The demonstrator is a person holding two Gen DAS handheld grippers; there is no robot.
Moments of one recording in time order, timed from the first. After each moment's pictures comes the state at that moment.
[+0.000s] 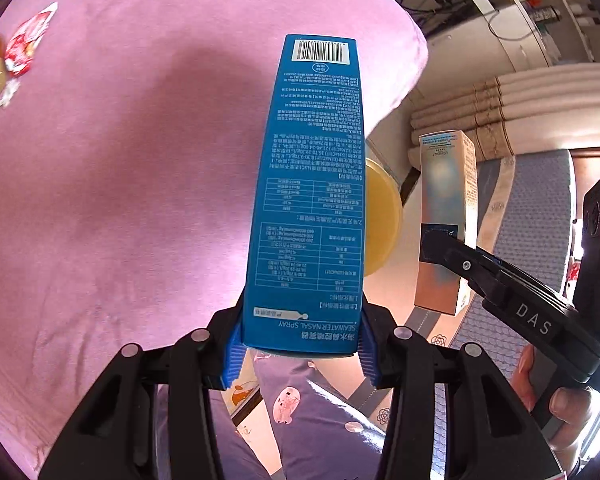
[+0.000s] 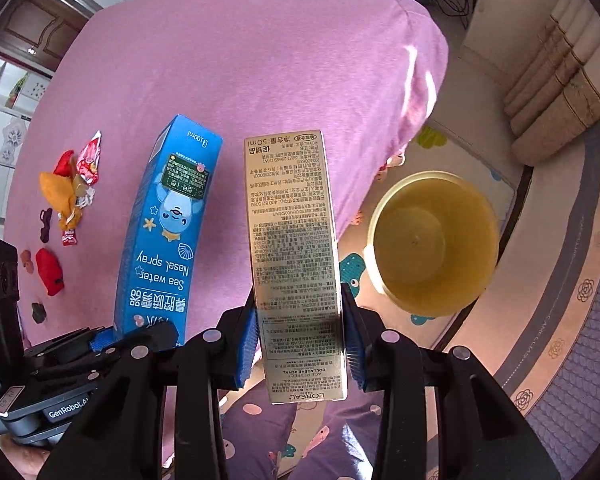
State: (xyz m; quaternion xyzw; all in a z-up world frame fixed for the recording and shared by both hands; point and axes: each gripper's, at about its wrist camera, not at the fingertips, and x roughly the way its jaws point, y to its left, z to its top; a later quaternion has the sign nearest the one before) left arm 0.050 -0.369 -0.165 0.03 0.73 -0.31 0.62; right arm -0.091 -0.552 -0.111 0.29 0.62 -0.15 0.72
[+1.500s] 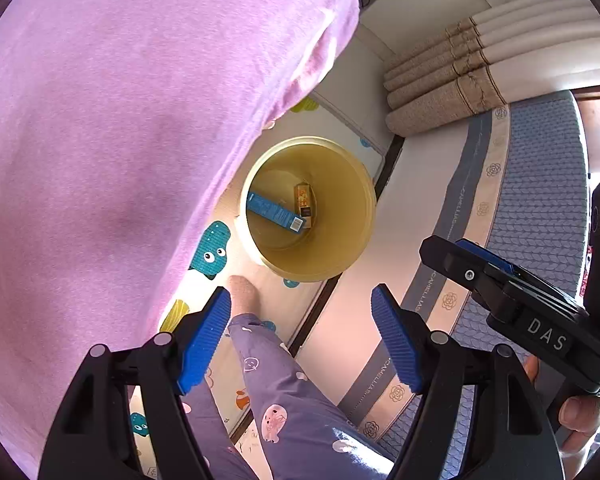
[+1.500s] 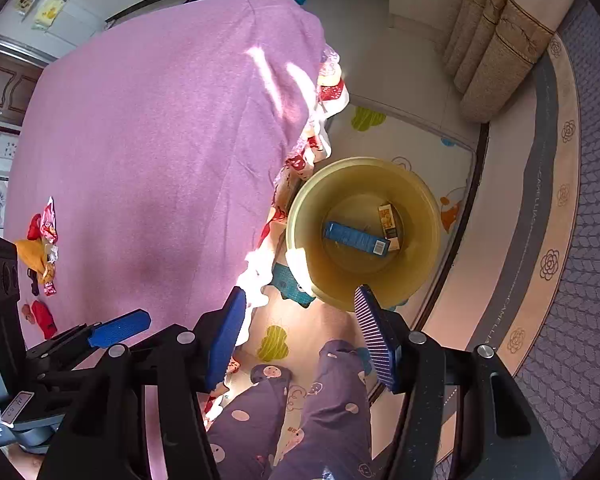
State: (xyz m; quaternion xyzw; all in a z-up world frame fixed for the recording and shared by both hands) left arm 0.027 -0.483 -0.181 0.10 0.72 -0.33 0.60; right arm -0.135 -0.631 -0.124 0.34 0.60 -0.18 0.70
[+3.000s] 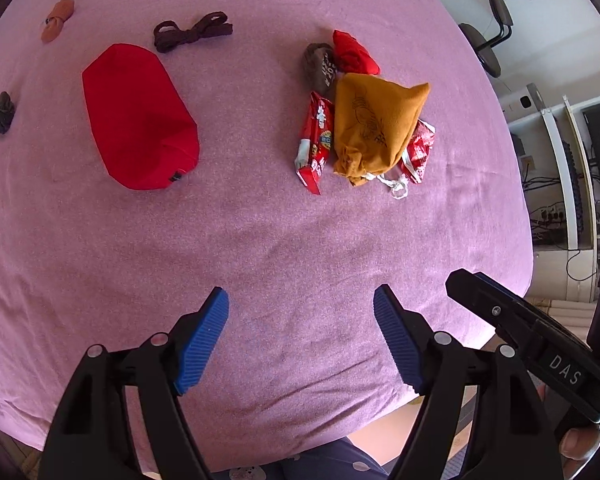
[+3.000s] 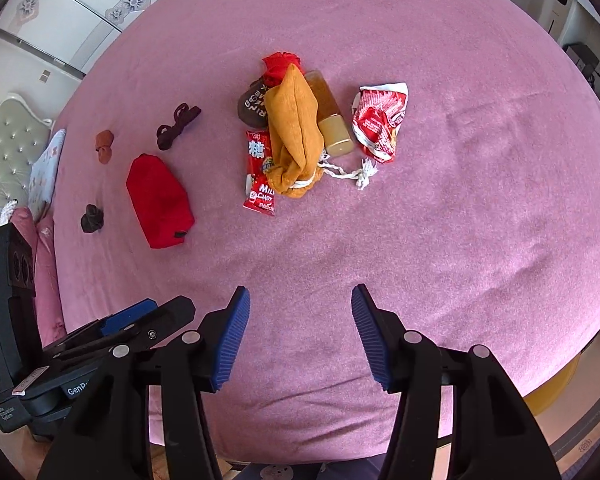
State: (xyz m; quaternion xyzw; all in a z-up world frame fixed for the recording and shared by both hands) left arm 0.184 -0.004 -0.132 -0.18 0.65 -0.04 0.73; right arm 0.161 -0.203 -0.085 0.13 0.64 0.11 0.75
